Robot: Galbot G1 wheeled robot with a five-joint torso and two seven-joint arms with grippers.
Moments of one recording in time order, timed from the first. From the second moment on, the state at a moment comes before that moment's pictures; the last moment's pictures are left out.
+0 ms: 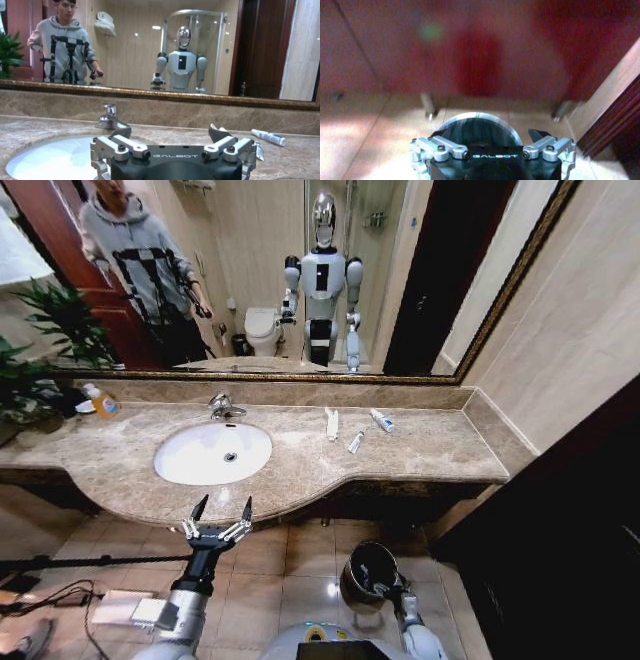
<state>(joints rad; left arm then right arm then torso) 1.93 -1.44 -0.60 -2.42 -0.21 -0.08 0.08 -1.40 1.47 0.60 1.14 0.08 0.19 -0.04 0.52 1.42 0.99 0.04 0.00</state>
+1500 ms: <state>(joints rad) 1.93 -1.44 -0.60 -2.42 -0.21 -0.08 0.08 -1.01 1.31 0.26 1.79 0.33 -0.20 0.16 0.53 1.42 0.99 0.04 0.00</state>
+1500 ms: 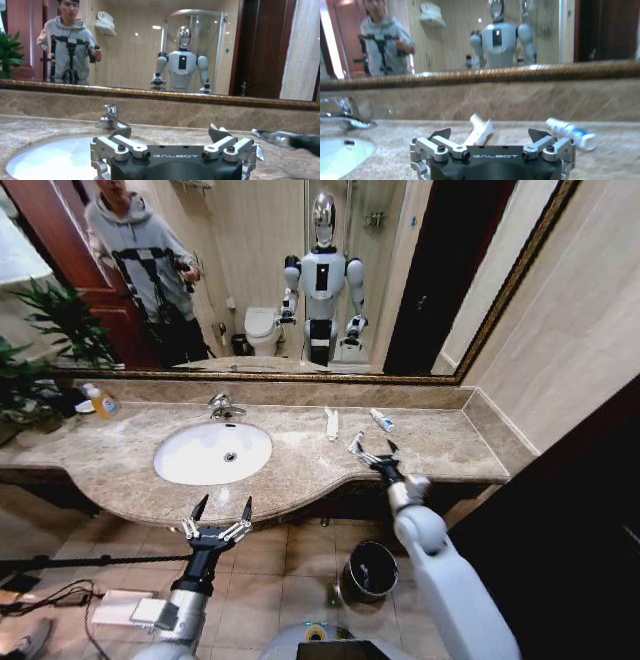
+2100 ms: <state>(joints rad) 1.93 -1.44 -0.60 -2.42 -0.21 -0.08 0.08 -0.79 1.39 0.23 1.44 0.31 -0.18 0.18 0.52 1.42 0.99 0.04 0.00</state>
